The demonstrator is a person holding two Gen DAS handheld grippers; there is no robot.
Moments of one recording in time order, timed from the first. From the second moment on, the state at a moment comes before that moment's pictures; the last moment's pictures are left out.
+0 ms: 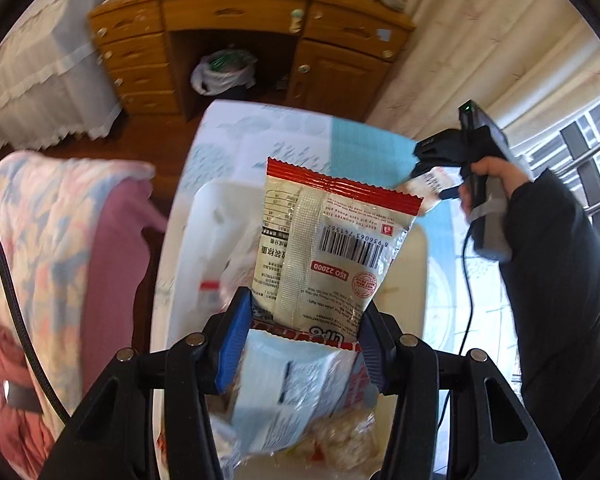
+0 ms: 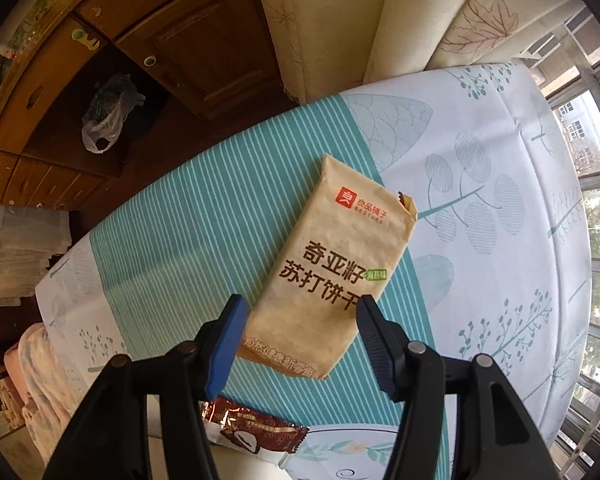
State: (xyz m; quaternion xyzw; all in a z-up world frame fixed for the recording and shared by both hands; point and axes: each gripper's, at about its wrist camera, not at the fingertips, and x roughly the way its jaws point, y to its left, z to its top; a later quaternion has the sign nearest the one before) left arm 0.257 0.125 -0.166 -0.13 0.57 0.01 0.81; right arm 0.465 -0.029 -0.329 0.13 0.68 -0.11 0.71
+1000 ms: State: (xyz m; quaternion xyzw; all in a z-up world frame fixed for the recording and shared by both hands) left arm 0.223 0.144 -0.160 -0.15 0.58 0.05 0.80; right arm 0.452 -0.047 -0.340 0.15 0.68 -0.15 0.70
